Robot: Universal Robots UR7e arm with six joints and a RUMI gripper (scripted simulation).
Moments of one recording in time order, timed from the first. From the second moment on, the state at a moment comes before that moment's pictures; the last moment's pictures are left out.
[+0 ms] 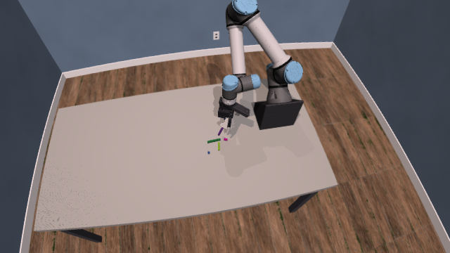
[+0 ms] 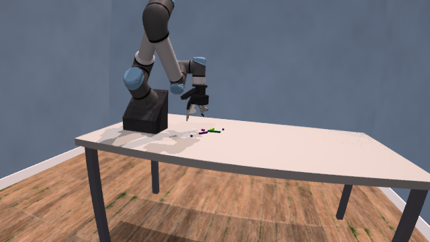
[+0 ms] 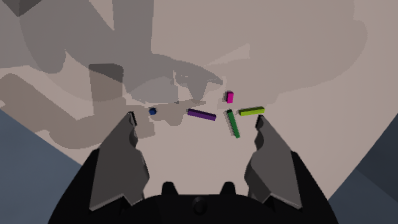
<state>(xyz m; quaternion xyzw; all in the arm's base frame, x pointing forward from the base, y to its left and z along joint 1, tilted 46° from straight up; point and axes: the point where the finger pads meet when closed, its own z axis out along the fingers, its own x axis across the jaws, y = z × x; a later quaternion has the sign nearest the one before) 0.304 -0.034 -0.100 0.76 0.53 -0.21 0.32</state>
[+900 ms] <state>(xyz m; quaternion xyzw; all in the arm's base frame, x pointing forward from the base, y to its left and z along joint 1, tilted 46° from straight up) 0.322 -0.016 -0.119 0.90 0.22 -0.09 0.38</state>
